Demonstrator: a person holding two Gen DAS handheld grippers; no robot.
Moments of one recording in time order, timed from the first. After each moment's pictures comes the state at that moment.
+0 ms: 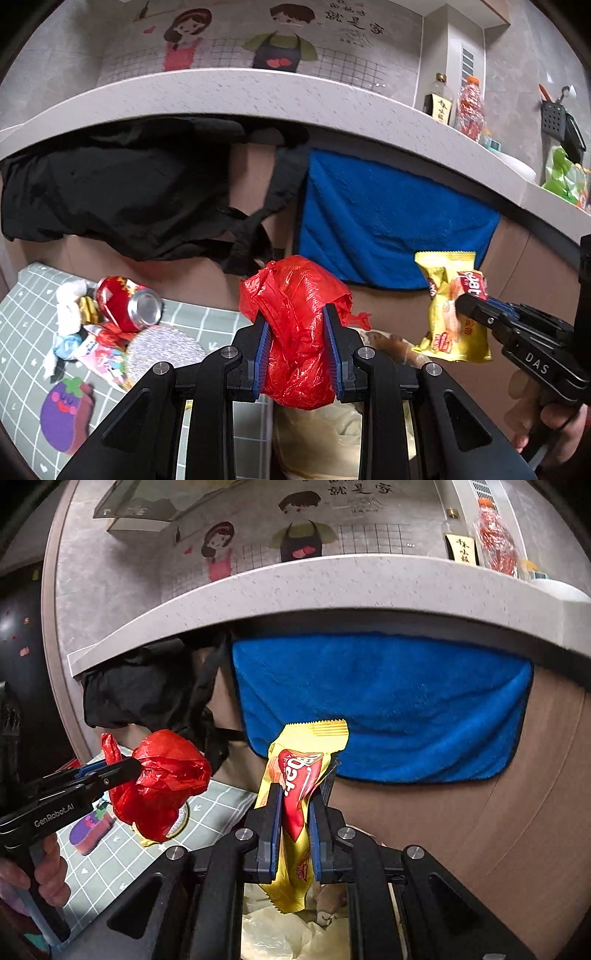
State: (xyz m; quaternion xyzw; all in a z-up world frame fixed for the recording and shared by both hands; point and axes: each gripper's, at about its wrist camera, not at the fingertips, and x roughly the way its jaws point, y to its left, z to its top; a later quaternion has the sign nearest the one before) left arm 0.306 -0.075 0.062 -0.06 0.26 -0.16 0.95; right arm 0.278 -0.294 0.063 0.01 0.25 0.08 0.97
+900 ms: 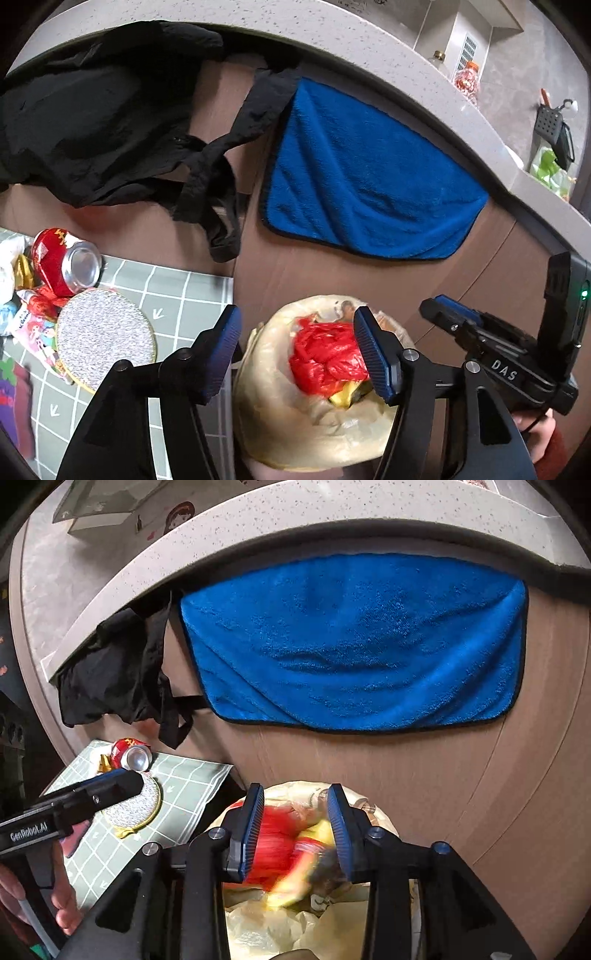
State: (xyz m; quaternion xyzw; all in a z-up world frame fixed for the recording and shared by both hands) left arm 0.346 -0.082 0.020 -0.10 0.33 -0.25 0.91; right arm 0.309 -0.311 0.017 0.05 0.30 0.05 0.95
